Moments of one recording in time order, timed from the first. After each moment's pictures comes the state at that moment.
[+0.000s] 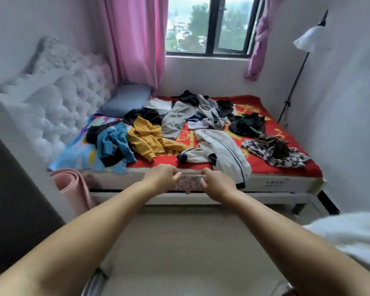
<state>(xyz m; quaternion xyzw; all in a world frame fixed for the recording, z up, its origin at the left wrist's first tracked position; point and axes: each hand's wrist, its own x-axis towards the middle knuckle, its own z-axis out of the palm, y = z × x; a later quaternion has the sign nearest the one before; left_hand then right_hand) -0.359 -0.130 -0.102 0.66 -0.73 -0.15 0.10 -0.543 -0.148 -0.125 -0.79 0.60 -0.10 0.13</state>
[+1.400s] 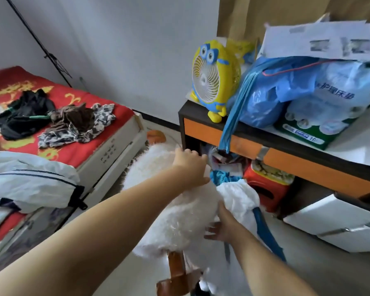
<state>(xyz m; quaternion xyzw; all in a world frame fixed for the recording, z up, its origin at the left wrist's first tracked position) -0.998 -0.092 -0.184 0.08 -0.98 0.12 -0.16 -0.989 0.057 -0.346 0.28 0.54 -0.58 0.54</state>
